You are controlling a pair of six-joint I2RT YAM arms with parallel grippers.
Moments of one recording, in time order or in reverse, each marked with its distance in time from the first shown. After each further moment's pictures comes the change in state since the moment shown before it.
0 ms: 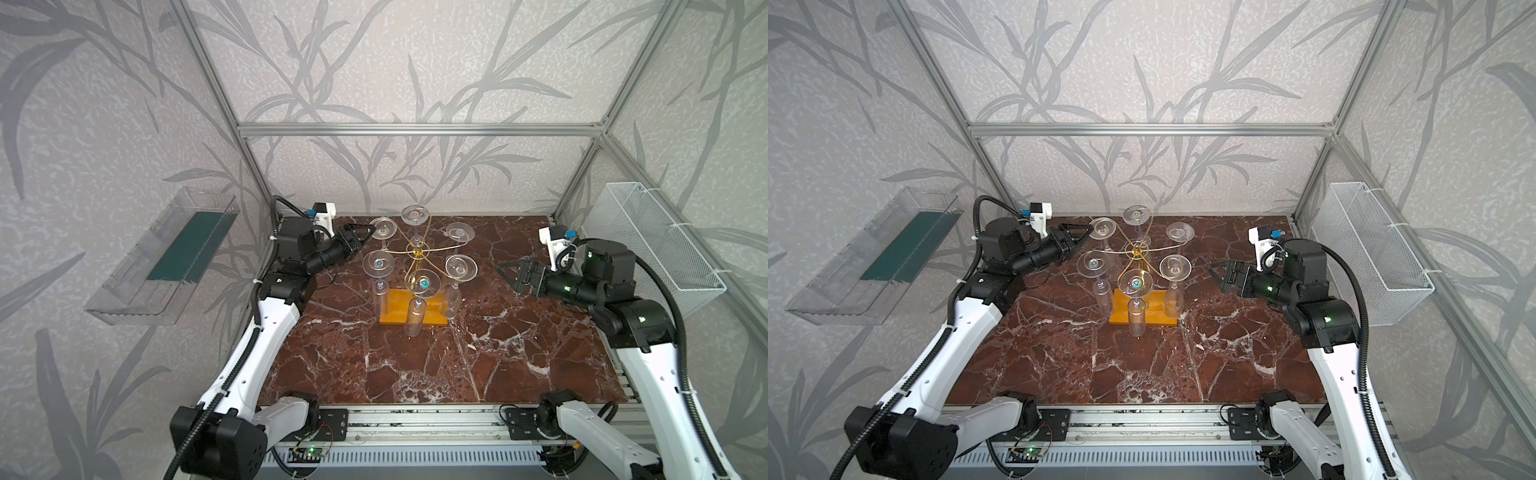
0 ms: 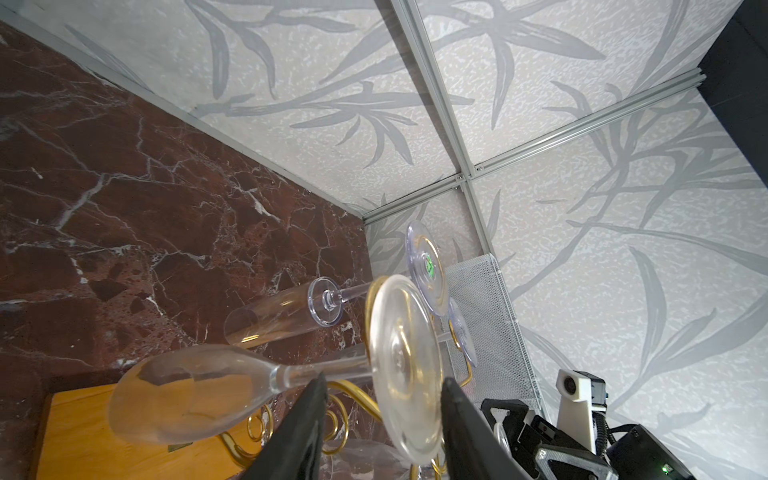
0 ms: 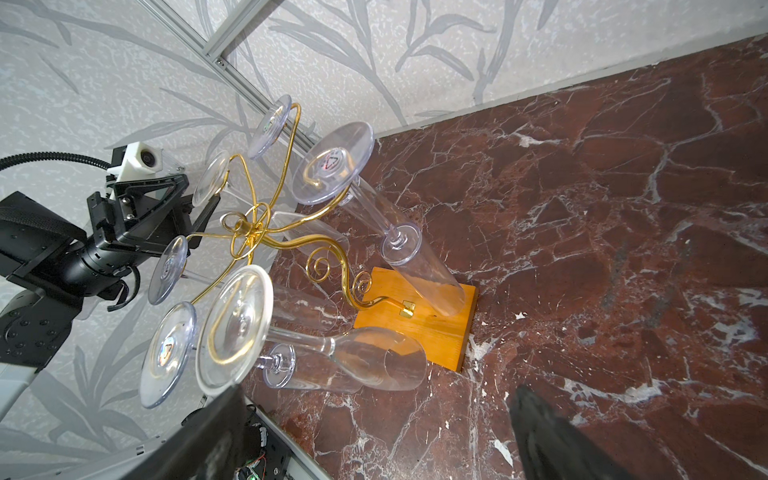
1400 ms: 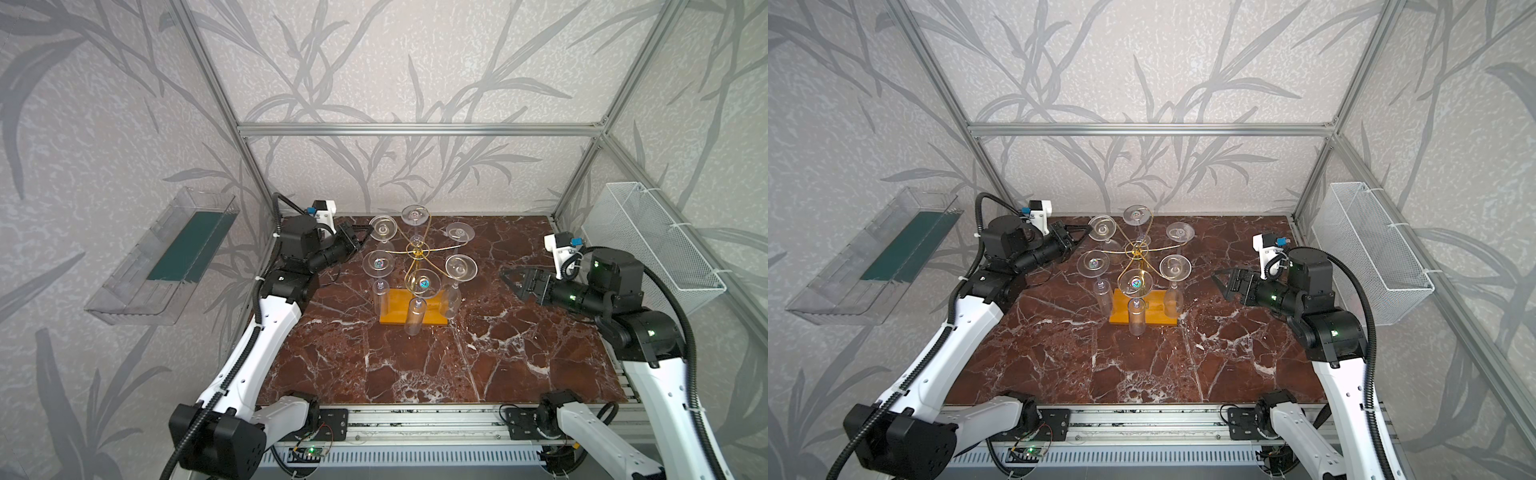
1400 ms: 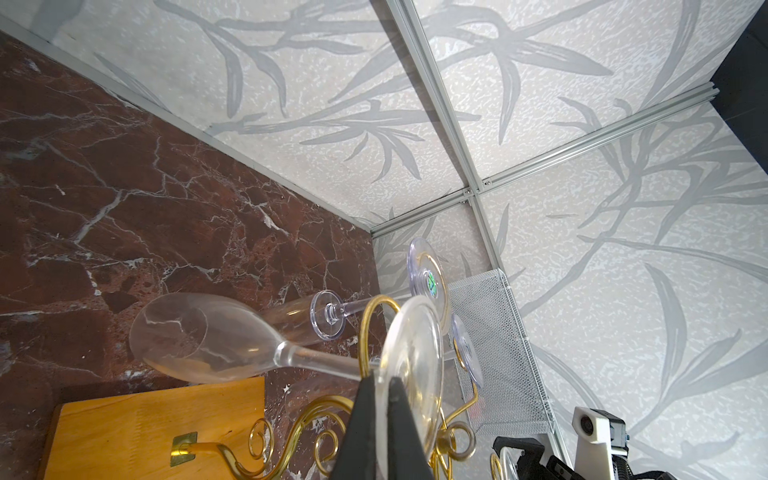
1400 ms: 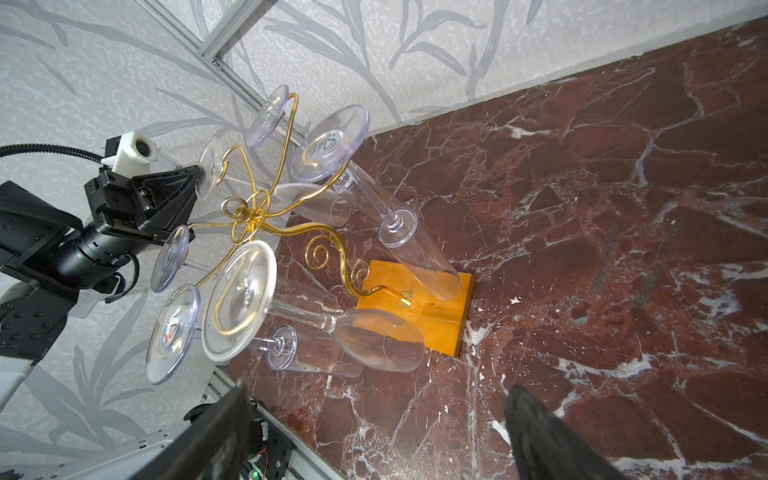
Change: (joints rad) left arm -0.036 -0.001 0.028 -0.019 -0.089 -0.010; right arm 0.000 -0.063 -0.015 -0.044 0.019 0.016
